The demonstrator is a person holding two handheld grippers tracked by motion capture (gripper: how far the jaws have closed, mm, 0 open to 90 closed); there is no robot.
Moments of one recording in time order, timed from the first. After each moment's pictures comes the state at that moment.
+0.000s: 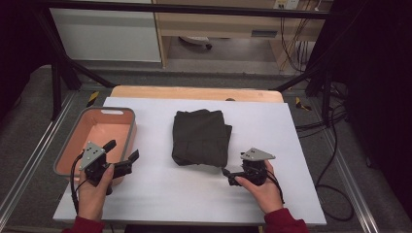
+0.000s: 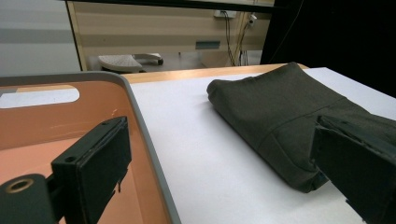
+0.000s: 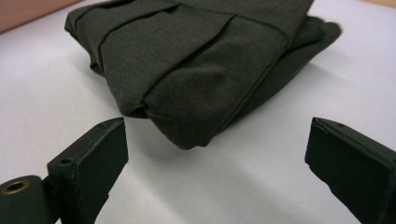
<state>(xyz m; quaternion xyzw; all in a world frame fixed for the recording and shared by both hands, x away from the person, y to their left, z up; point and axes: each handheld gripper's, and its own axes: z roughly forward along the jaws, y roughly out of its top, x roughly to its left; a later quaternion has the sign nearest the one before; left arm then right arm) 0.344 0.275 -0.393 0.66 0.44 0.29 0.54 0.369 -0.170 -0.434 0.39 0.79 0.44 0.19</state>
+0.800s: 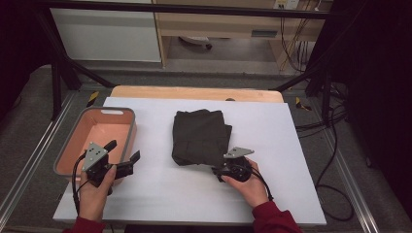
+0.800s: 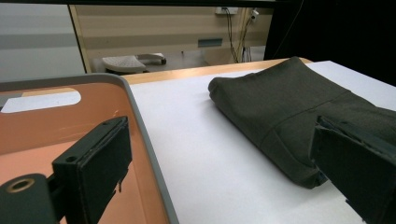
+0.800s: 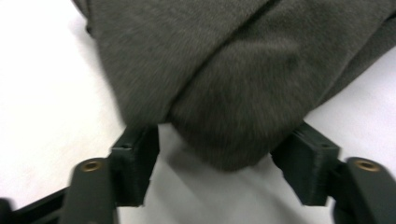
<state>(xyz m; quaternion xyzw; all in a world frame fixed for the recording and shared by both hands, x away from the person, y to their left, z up) 0.342 0.270 -0.393 0.67 0.43 0.30 0.53 0.391 -0.134 -0.455 0.37 0.83 0.38 0.15</state>
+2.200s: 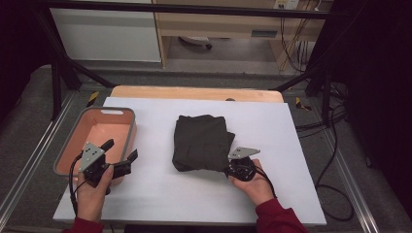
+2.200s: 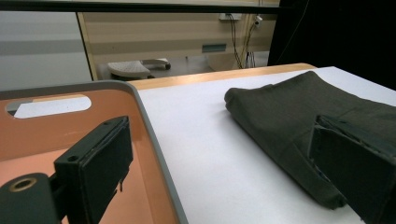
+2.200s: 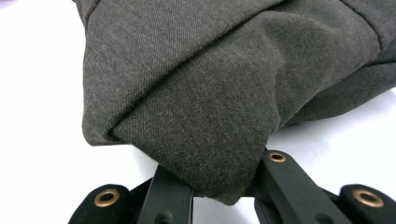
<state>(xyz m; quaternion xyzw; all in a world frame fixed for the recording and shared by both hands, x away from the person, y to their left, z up) 0.340 0.274 -0.389 0.66 0.43 0.31 0.53 0.381 -0.148 -0.440 0.34 0.84 0.41 0.12</state>
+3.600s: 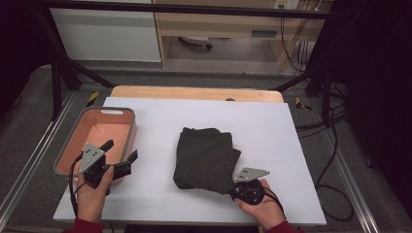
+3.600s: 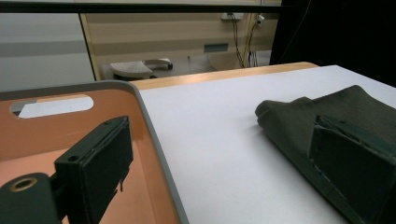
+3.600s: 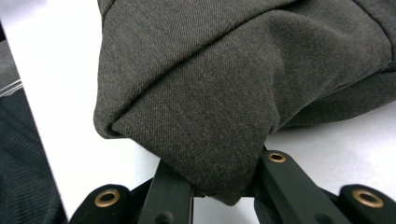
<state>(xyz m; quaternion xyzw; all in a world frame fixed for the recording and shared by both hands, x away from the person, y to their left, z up) 0.337 0.274 -0.388 0.66 0.43 0.32 0.53 0.318 -0.161 -0.440 0.33 0.85 0.41 0.09</state>
